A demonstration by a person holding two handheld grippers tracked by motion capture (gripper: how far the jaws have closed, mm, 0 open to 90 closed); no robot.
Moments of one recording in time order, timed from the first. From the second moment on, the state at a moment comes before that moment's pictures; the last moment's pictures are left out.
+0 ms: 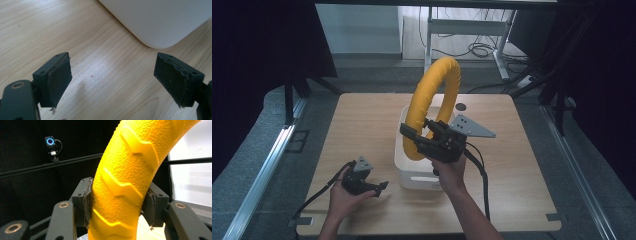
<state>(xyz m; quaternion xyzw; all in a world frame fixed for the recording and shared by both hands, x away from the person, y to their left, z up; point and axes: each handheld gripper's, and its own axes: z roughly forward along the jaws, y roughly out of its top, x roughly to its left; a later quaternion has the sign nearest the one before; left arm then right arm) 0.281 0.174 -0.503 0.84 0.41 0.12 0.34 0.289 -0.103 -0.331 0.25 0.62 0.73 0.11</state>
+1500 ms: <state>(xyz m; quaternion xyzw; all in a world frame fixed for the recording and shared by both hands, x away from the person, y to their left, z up) 0.282 0.171 -0.507 0.84 0.41 0.12 0.34 0.296 -0.097 -0.382 0.29 0.63 0.72 0.08</state>
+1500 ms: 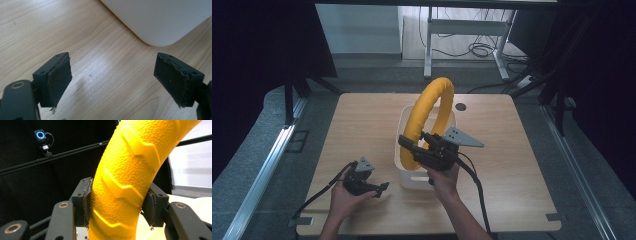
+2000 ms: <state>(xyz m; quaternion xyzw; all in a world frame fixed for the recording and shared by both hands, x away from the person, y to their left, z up) 0.282 0.170 -0.507 0.84 0.40 0.12 0.34 0.302 -0.100 -0.397 0.31 0.64 0.70 0.07</state>
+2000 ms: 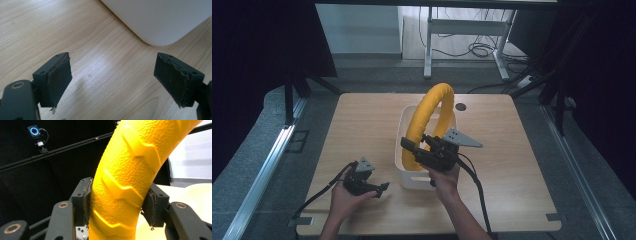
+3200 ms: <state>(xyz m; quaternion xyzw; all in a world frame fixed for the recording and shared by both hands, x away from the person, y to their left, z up) 0.282 0.171 -0.506 0.84 0.41 0.12 0.34 0.292 -0.129 -0.403 0.31 0.67 0.67 0.08</state>
